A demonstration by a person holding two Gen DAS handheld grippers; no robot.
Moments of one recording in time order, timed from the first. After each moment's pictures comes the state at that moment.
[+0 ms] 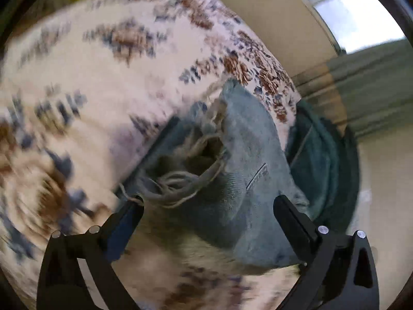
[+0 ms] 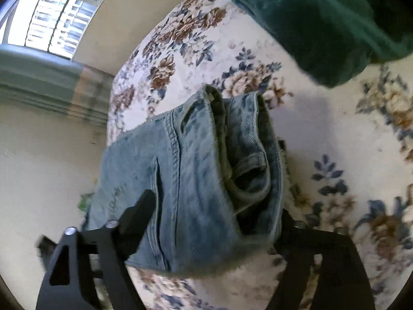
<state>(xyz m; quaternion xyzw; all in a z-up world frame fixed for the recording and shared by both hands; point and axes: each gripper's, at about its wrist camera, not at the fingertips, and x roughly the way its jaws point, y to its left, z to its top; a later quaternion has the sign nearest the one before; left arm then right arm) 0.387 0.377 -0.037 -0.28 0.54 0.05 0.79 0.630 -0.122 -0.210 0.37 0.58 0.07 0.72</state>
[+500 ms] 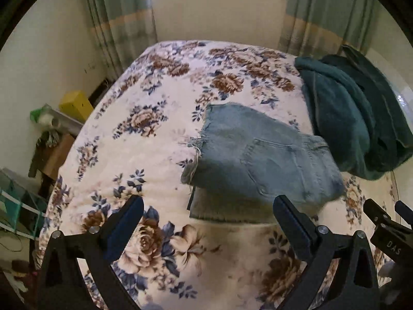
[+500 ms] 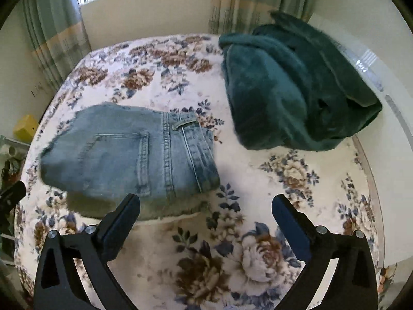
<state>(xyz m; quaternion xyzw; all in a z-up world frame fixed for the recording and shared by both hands) 0.312 0.303 0.071 0.06 0.52 0.06 0.85 0.502 -0.086 -0.035 0.08 0.53 -0.05 0.84</state>
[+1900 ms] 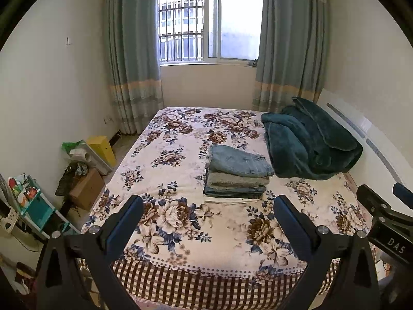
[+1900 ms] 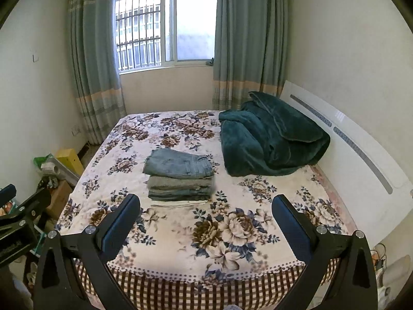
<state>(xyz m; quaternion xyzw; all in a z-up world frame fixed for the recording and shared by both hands) -0.045 0.301 0.337 0.06 0.37 0.01 0.93 0.029 -0.053 0.340 0.08 0.35 -0.04 0.93</state>
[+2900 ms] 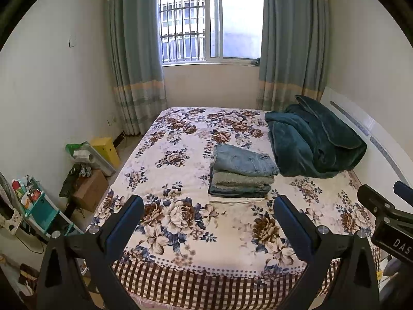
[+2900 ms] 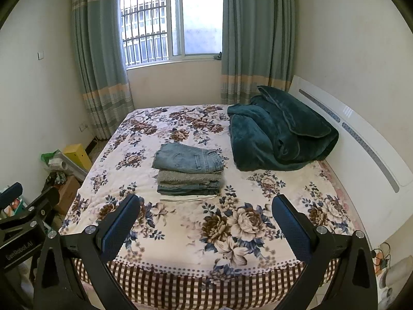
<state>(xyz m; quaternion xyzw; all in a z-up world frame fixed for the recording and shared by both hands) -0.053 0.302 0.338 0.07 0.36 0.03 0.93 0.047 -0.045 0.332 0.09 0.37 -0.02 0.92</state>
